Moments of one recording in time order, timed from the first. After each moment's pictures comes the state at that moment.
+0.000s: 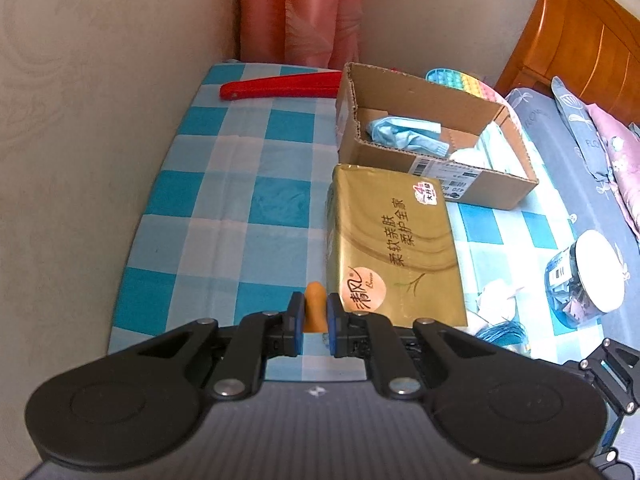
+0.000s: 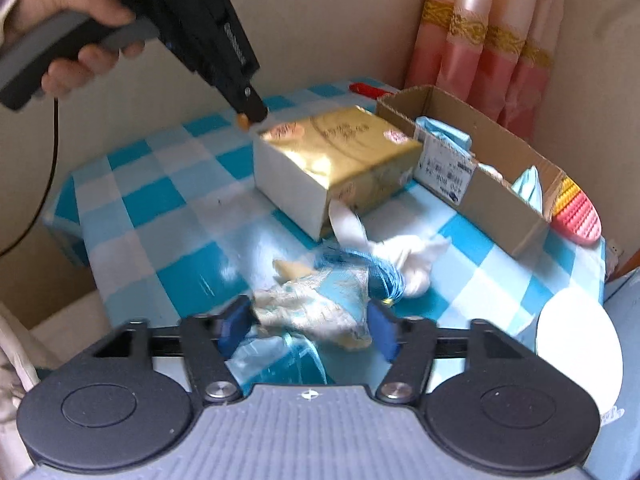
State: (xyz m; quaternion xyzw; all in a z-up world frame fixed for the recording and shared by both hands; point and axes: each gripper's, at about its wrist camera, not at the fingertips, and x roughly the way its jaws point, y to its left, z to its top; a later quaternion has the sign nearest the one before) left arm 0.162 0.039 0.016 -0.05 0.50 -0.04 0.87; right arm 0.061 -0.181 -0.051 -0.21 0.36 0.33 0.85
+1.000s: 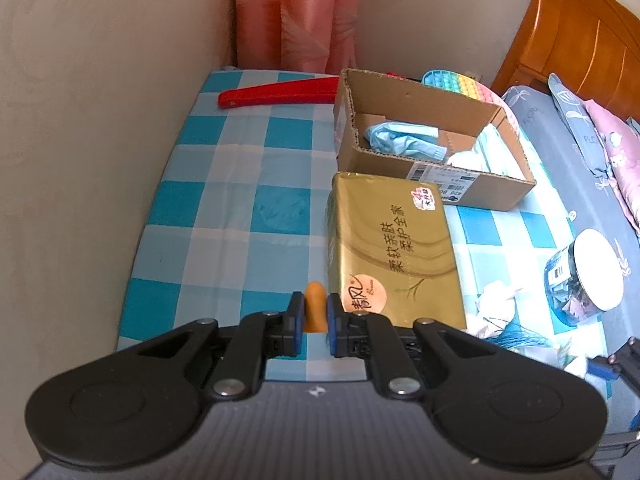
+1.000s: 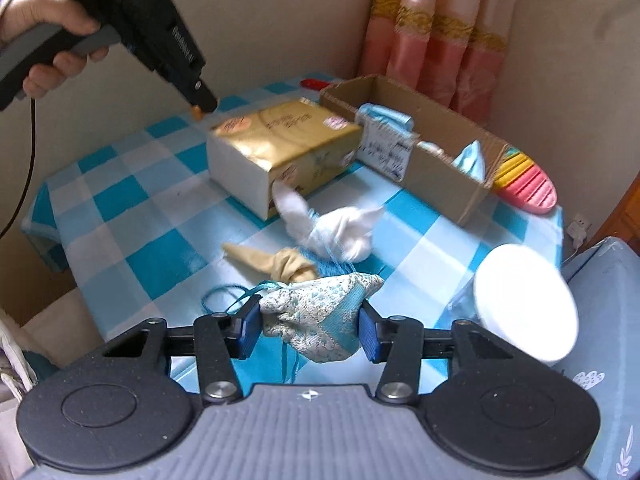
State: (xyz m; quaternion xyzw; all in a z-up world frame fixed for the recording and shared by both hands) left arm 0.163 0.040 0.023 -0.04 0.50 -0.04 0.87; right arm 0.053 -0.220 -0.038 -0.19 0.36 0.28 0.87
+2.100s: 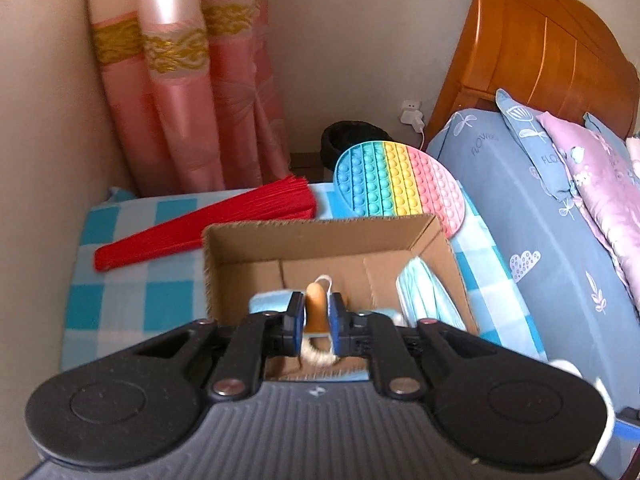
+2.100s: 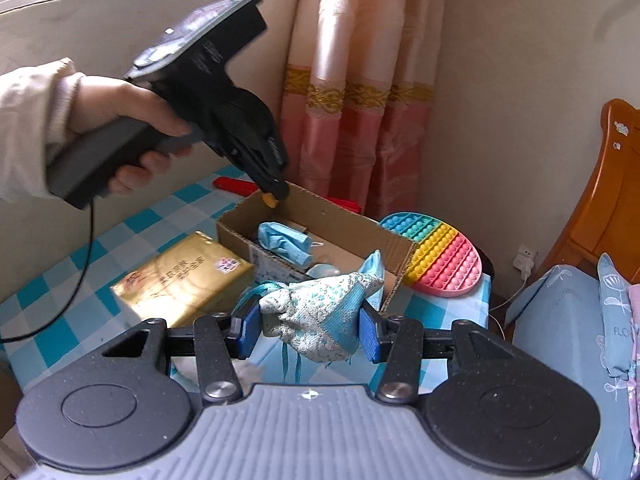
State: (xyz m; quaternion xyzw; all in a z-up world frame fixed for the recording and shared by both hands) left arm 0.312 -0.056 0.066 0.00 0.45 -0.13 0.88; right arm 0.132 -0.232 0.047 -0.14 0.29 0.21 0.92
